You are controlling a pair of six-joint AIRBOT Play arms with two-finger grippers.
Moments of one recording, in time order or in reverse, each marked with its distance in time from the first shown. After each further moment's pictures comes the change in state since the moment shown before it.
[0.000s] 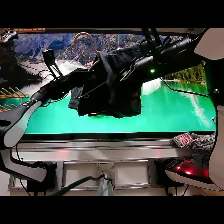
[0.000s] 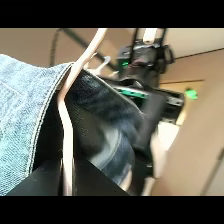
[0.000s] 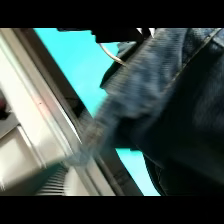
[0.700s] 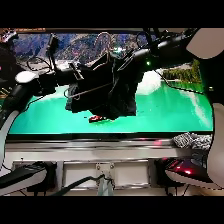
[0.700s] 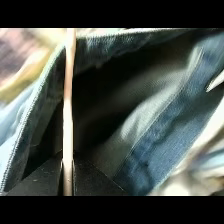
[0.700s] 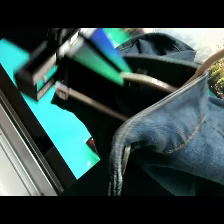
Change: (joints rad) left arm 0.014 0.380 0.000 0.549 0.753 -0.159; right arm 0.000 -0.017 0.000 -0.105 -0.149 -0.050
